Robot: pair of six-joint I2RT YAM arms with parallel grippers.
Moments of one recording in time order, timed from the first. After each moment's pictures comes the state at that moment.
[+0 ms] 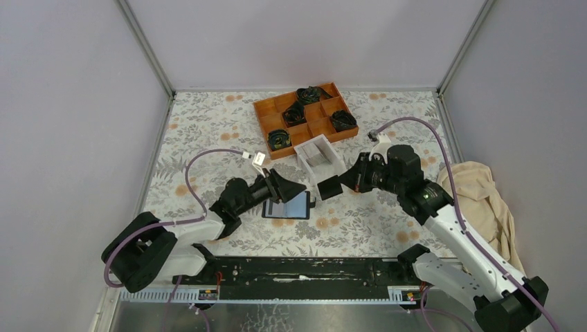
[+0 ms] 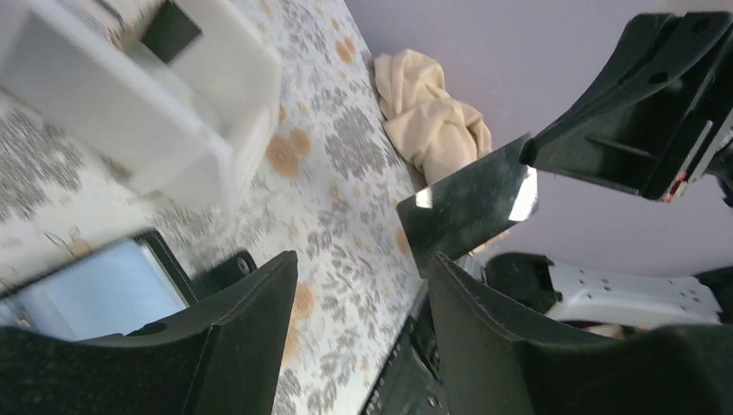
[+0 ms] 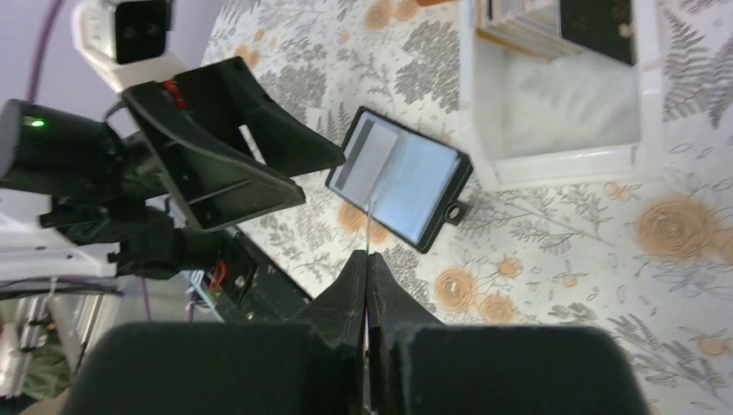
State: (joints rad) left arm -0.68 1.25 0.32 0.89 0.28 -0.89; right arm 0.51 0.90 0.82 -0.40 -0.33 0.52
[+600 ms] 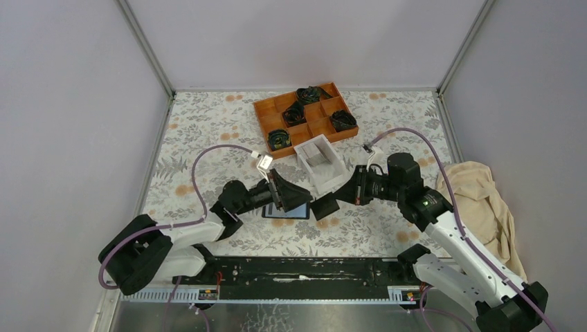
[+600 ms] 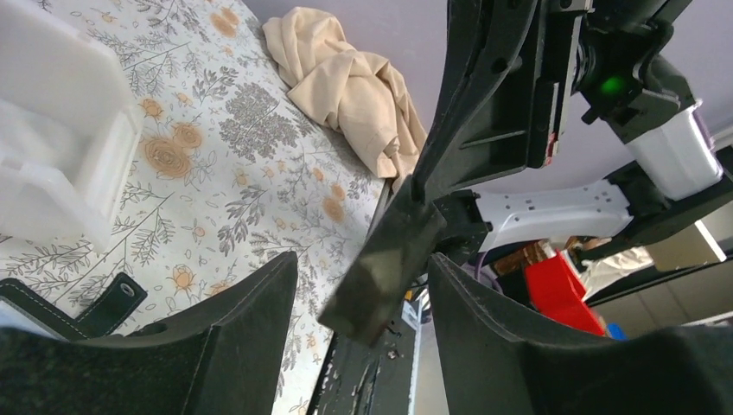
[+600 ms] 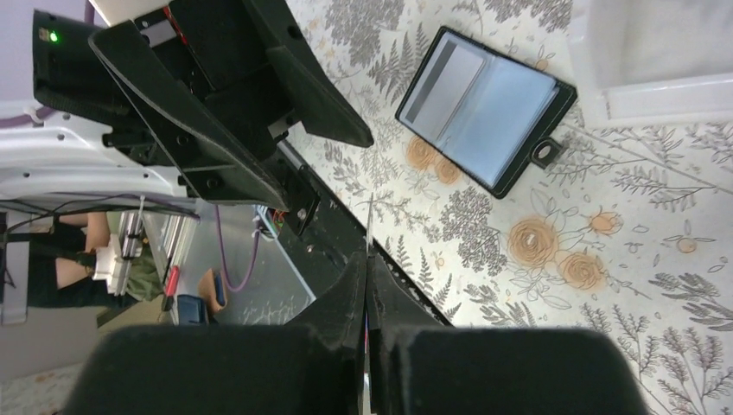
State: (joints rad) left arm -0.73 1.22 0.29 1.05 0.46 -0.90; right arm 0.51 0.82 0.72 -0.39 -0.56 0.60
